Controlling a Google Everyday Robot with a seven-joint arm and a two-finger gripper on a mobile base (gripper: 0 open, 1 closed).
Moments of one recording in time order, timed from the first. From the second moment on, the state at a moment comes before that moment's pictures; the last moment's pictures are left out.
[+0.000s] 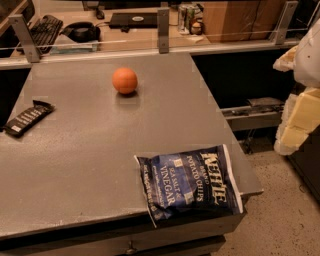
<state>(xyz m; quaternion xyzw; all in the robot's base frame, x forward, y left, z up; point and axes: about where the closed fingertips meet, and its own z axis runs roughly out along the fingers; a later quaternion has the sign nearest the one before) 0.438 -0.217 0.976 -0.60 0.78 -0.03 0.16</state>
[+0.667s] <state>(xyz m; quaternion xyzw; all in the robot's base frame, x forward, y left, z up) 0.461 -0.197 0.967 -0.61 0.77 -0.02 0.18</state>
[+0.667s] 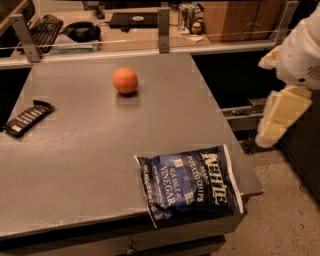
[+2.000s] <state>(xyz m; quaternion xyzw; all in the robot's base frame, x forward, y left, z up) 0.669 -0.046 0.910 -0.60 0.68 0.16 0.40</state>
